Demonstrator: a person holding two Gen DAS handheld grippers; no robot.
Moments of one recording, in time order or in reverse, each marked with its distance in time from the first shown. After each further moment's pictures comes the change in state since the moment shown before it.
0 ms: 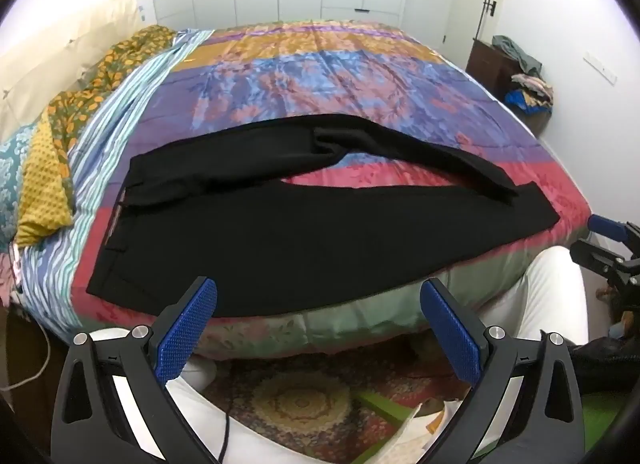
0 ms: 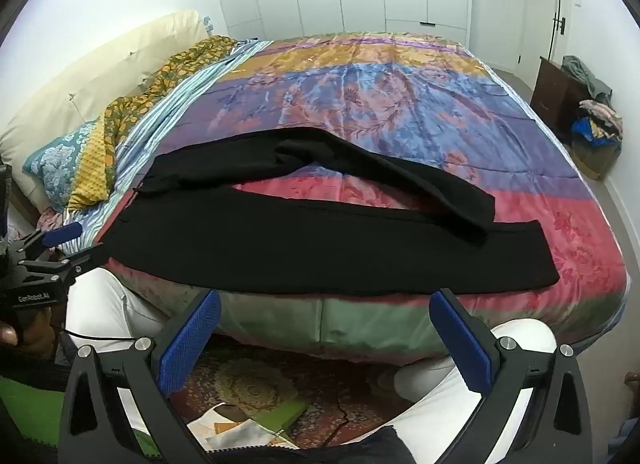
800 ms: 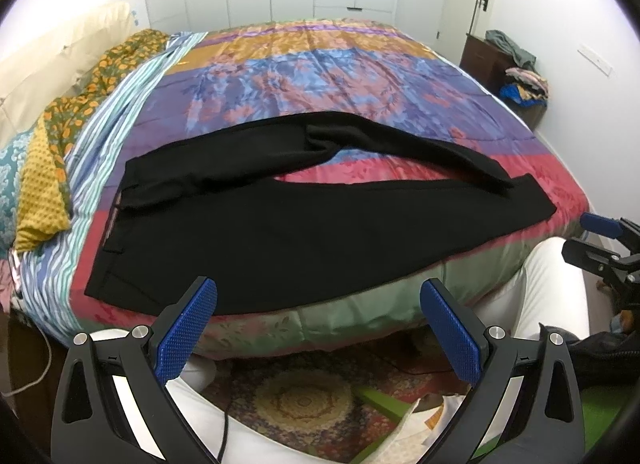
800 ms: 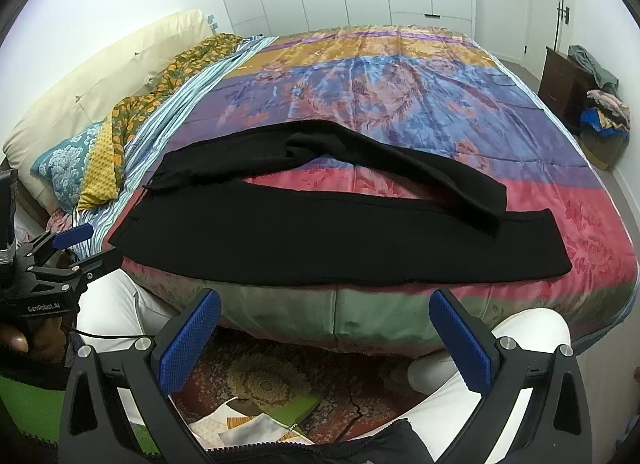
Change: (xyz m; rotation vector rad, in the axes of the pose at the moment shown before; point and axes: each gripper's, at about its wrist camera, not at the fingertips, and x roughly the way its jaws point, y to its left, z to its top) left arm 0.001 -0.006 -0.007 0.024 -0.004 -0.006; right arm 0.004 0.001 -0.007 0.018 0.027 0.036
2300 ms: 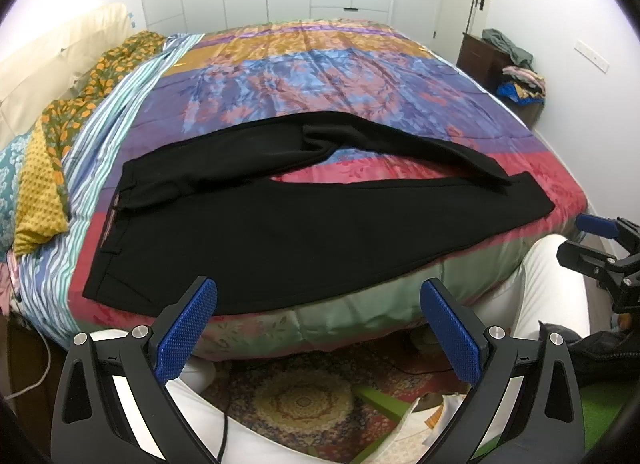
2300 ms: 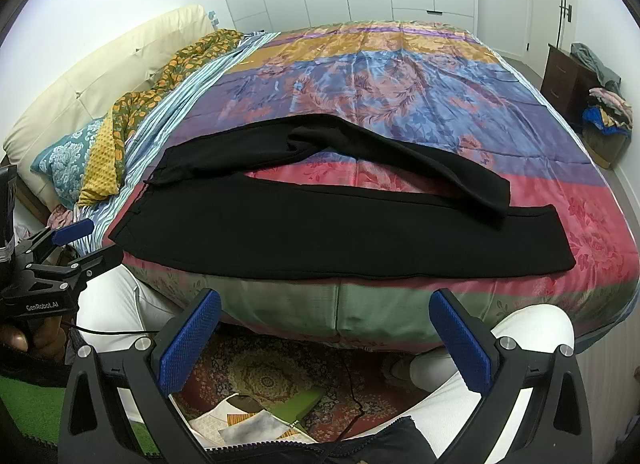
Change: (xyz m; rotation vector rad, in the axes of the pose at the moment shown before) left arm 0.002 -0.002 0.000 0.009 0.003 -0.007; right arm 0.005 0.003 -0.002 -0.008 0.012 0.002
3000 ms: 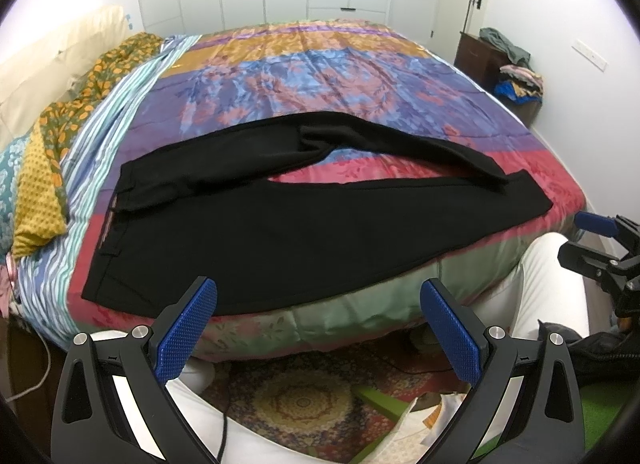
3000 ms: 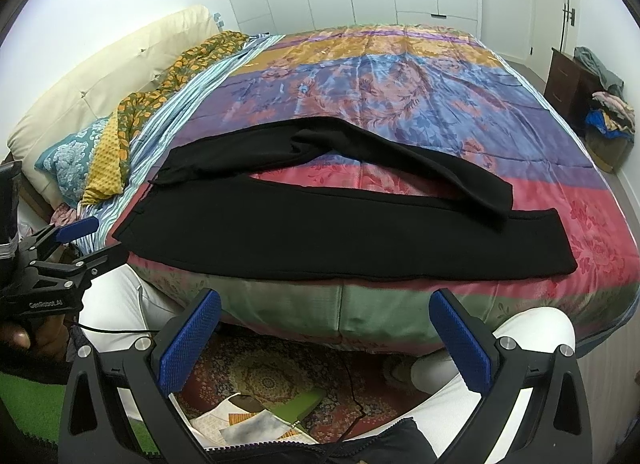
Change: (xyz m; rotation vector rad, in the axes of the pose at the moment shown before) left arm -0.004 -0.007 0.002 0.013 -0.002 -0.001; right arm -0.005 0.002 -0.002 -0.012 -0.021 0.018
